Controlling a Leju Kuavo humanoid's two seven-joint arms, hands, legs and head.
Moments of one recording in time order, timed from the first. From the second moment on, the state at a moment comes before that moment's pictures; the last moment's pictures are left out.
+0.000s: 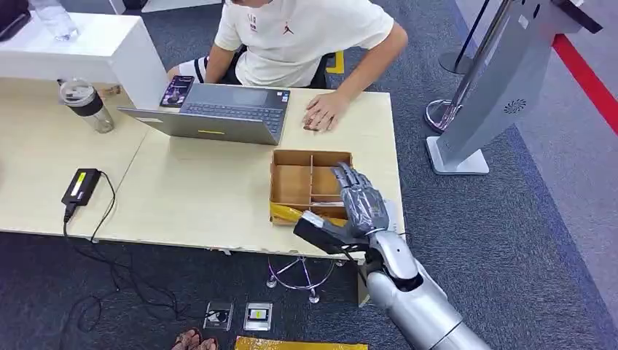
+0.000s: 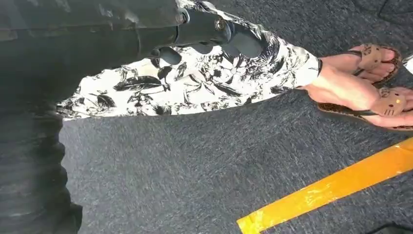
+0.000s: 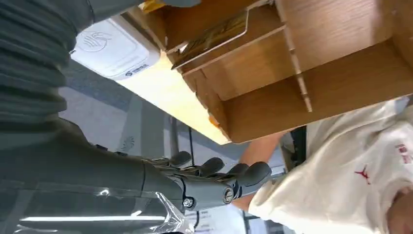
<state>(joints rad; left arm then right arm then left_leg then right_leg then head) -0.22 0.51 -1.40 -0.17 0.69 0.07 -0.16 -0.47 -0.05 0.56 -1.05 1.21 -0.25 0.06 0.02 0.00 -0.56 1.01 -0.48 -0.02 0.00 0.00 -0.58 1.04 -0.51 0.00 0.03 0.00</state>
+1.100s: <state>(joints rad) -0.22 0.51 -1.43 -0.17 0.70 0.07 -0.18 -0.48 -0.05 0.54 -0.90 1.18 -0.32 0.05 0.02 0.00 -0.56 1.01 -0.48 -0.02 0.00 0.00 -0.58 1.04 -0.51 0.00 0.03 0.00</state>
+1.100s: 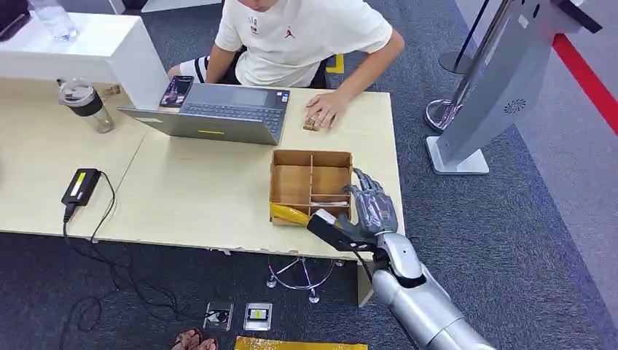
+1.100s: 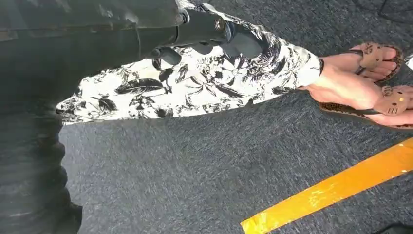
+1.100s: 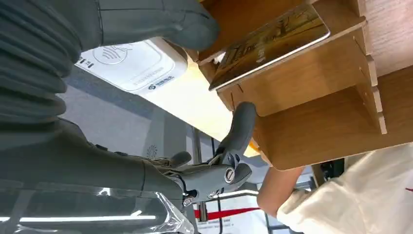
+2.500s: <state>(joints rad) -0.22 0.52 -1.46 -0.17 0.71 0.07 -0.19 -0.47 -0.04 0.54 -0.97 1.17 -0.27 0.04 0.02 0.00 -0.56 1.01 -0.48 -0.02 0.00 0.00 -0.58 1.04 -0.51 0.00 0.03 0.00</state>
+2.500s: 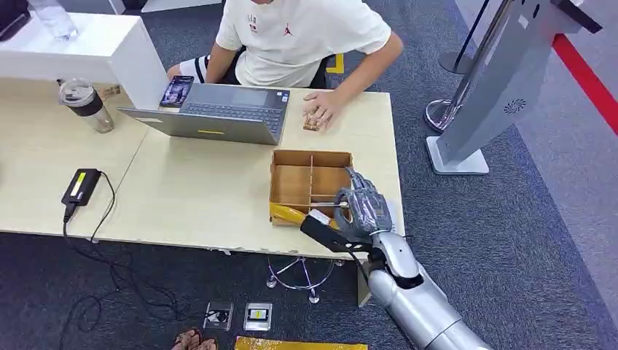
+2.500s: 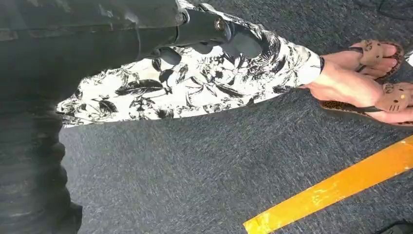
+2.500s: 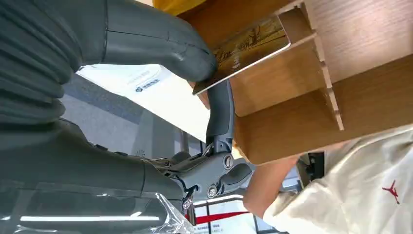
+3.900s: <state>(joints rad) -0.23 0.50 -1.46 -0.18 0.75 0.07 -0.19 -0.58 0.08 0.52 -1.29 1.02 -0.38 -0.18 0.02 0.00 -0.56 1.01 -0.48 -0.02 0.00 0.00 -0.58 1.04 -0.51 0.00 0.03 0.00</state>
